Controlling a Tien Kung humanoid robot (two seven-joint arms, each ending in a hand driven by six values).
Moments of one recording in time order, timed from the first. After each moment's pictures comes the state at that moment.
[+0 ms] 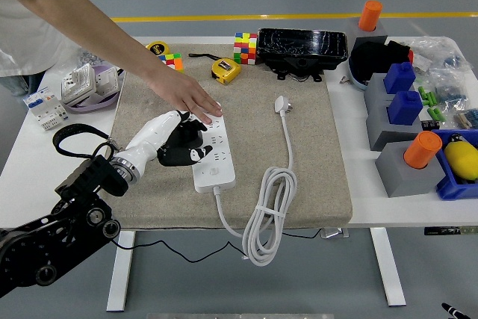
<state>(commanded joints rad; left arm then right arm) -0.43 0.34 -0.70 -1.38 1.64 0.28 0.23 0.01 -0.32 0.94 0.46 -0.65 -0.03 -0.07</state>
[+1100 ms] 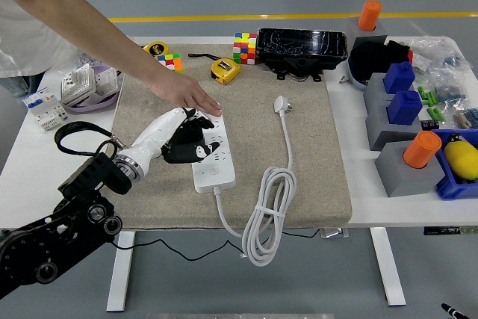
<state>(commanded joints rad) -0.41 0.34 -0.76 -1.45 1.60 0.27 0.20 0.00 -0.32 0.94 0.46 -0.65 -0.03 -0.07</state>
